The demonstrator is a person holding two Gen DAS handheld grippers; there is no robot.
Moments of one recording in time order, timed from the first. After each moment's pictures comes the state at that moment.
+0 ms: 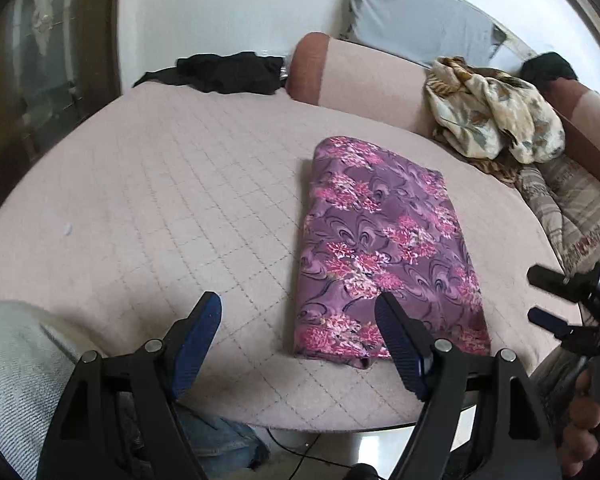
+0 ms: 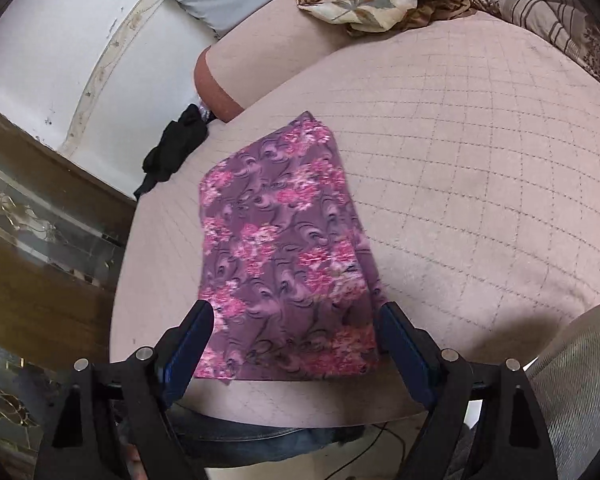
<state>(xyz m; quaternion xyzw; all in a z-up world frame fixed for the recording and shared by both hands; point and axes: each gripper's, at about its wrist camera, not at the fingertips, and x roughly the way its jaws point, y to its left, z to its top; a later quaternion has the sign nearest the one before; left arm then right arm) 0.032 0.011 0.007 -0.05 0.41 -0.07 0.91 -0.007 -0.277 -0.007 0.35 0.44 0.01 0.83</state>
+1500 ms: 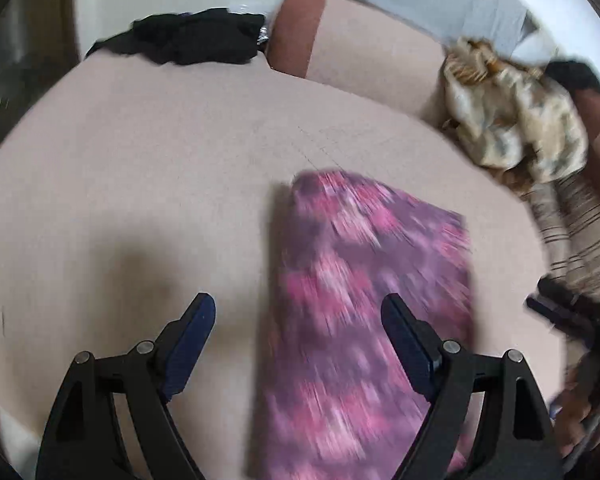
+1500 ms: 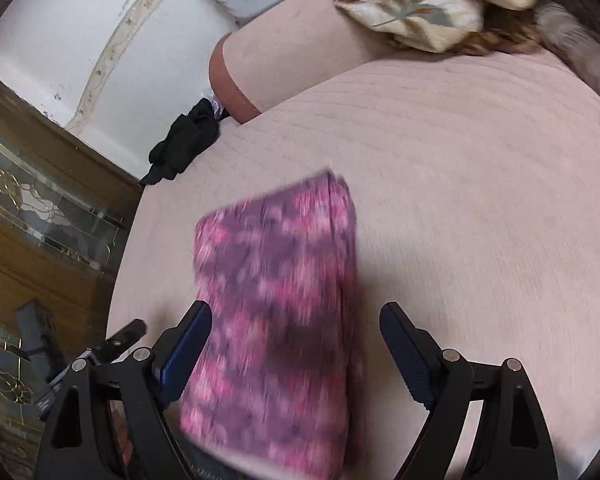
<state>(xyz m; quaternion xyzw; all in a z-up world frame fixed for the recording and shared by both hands) 0.218 -0.032 -0.013 -0.05 0.50 -0.10 0.86 0.152 -0.336 -0.005 0.29 0.48 0.08 0.83</state>
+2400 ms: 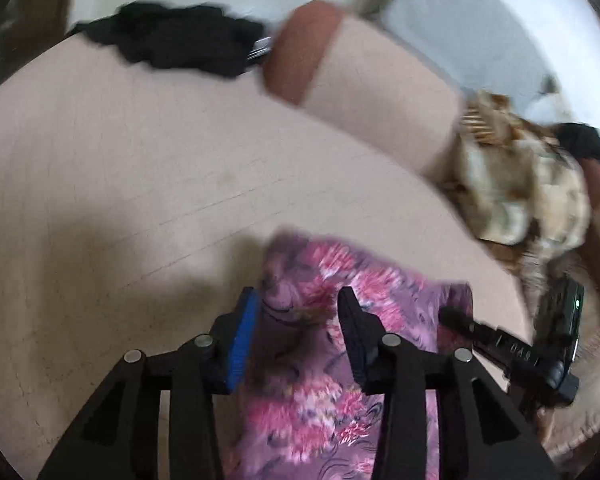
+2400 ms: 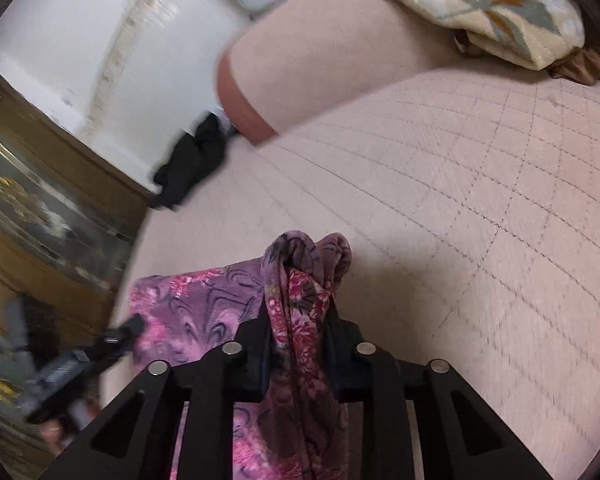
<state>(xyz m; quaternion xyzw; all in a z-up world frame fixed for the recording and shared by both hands) 0.303 -0.041 -0.054 -0.16 0.47 -0.10 0.86 0.270 -0.324 -0.090 0.28 0.48 0.09 0.82</state>
